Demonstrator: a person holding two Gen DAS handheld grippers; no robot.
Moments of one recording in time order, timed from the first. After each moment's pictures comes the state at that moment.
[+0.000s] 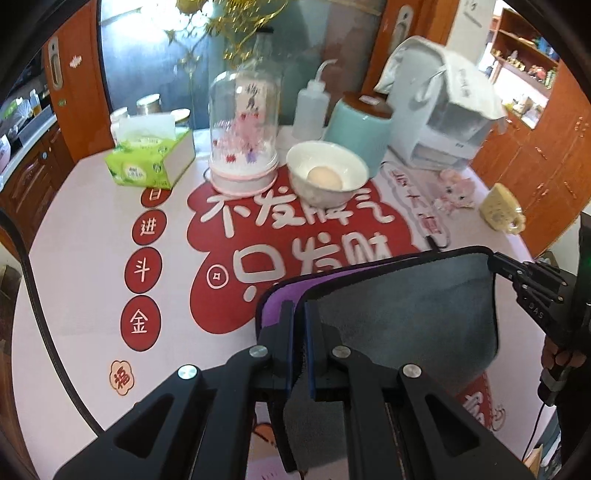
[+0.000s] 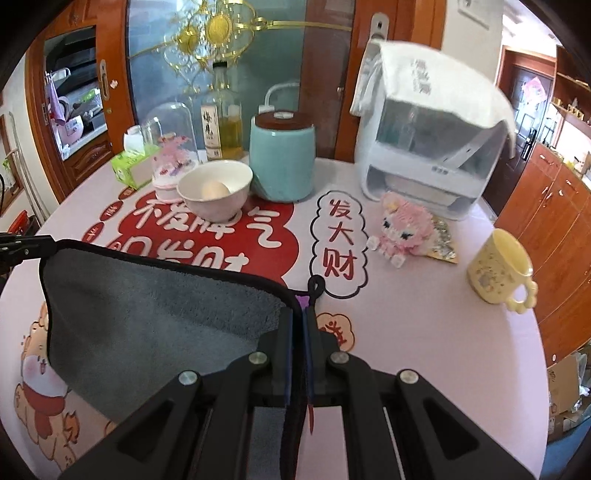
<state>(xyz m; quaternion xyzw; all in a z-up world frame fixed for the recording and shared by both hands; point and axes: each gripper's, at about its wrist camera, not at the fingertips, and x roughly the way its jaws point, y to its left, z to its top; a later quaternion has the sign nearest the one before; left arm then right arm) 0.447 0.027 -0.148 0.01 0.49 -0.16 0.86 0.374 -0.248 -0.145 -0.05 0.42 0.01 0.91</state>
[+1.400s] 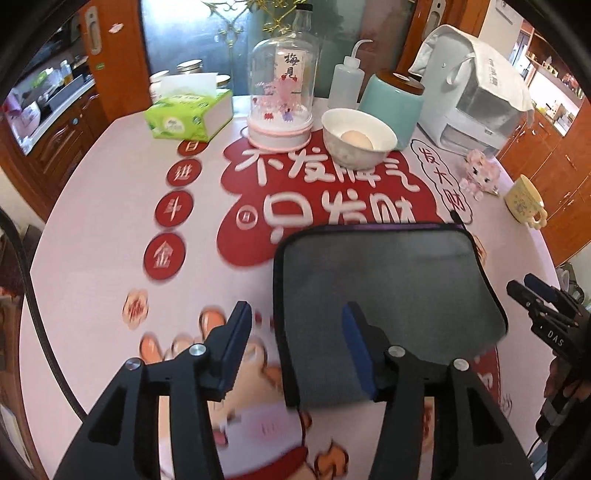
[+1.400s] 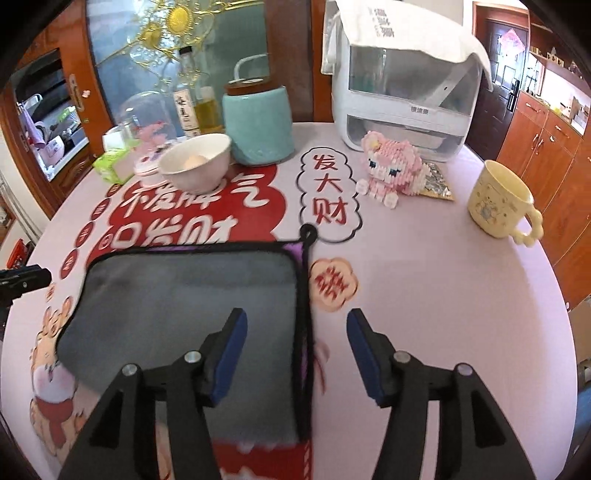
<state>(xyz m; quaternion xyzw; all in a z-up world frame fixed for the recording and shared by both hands) 0.389 0.043 -0.153 0.00 0.52 -0.09 0.85 0.337 -0.257 -0.167 0.03 0.46 -0.01 0.89</state>
